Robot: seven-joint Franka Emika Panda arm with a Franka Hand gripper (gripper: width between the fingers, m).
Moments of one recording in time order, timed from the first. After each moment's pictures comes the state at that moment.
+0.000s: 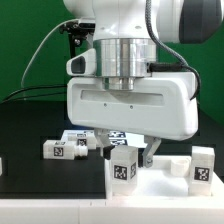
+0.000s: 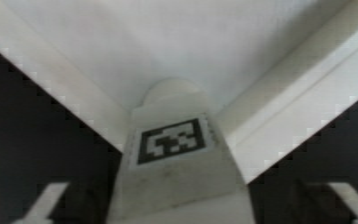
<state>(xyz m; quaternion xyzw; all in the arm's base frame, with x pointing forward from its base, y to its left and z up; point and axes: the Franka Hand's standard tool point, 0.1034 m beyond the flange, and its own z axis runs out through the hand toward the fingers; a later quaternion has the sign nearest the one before) 0.637 0.001 0.075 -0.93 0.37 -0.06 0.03</state>
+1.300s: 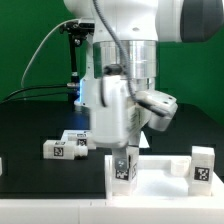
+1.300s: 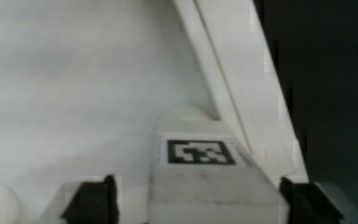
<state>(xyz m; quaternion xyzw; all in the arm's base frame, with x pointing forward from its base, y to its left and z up) 0.633 0.007 0.071 -0.63 0.77 -0.02 0.06</state>
